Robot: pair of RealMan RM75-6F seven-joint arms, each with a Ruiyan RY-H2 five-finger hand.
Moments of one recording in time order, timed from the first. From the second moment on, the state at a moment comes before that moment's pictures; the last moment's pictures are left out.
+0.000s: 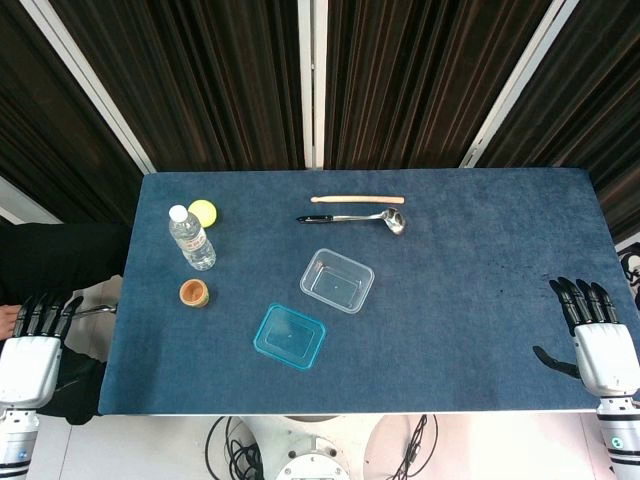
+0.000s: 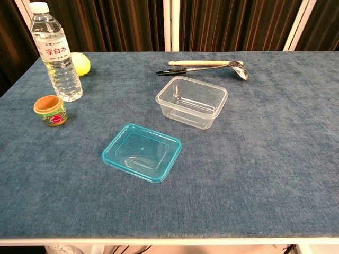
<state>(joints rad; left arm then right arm) -0.05 -1.18 -0.02 -1.61 1.55 1.56 0.21 0.08 -1.11 0.06 -1.59 -1.55 1.50 -0.02</state>
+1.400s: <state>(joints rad) -0.68 -1.33 -0.14 -1.85 1.10 0.82 0.74 0.07 -1.07 0.07 -1.64 -1.59 1.57 -0.04</state>
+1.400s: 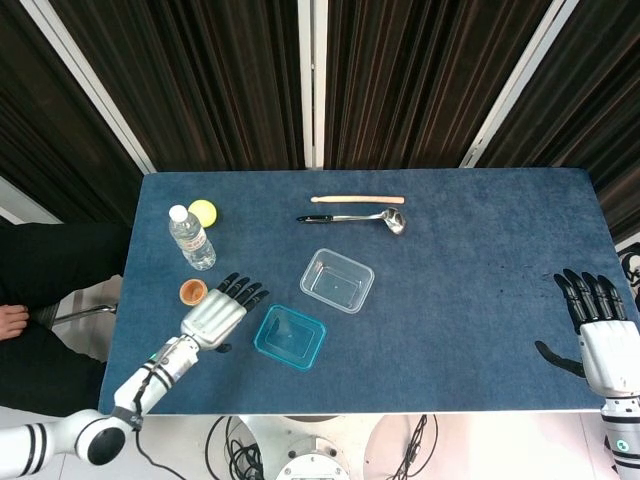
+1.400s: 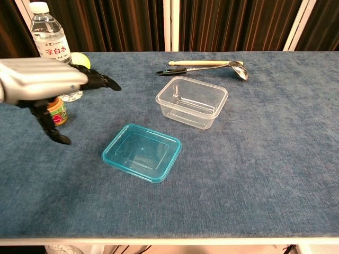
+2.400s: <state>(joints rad) -1.02 -1.63 -0.04 -1.84 0.51 1.07 1.14 0.04 -1.09 0.06 -1.60 -1.58 1.59 0.01</state>
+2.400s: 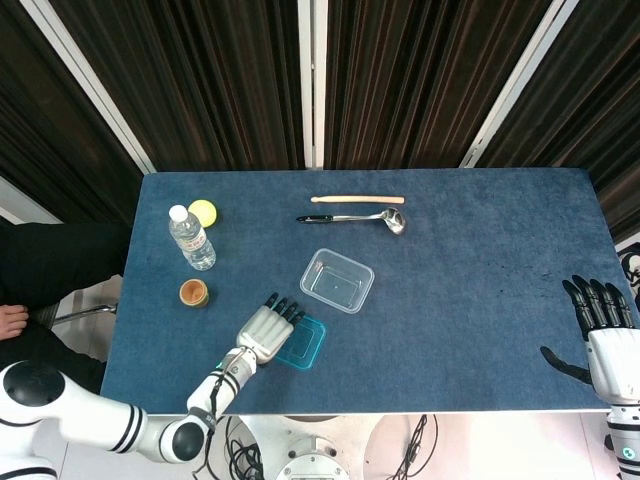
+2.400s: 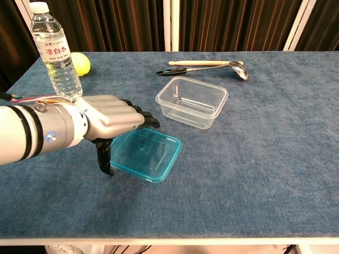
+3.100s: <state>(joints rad) -1.08 -1.66 -0.02 -1.79 0.48 1.06 1.07 0.04 -1.10 0.06 -1.58 -1.58 1.58 0.03</state>
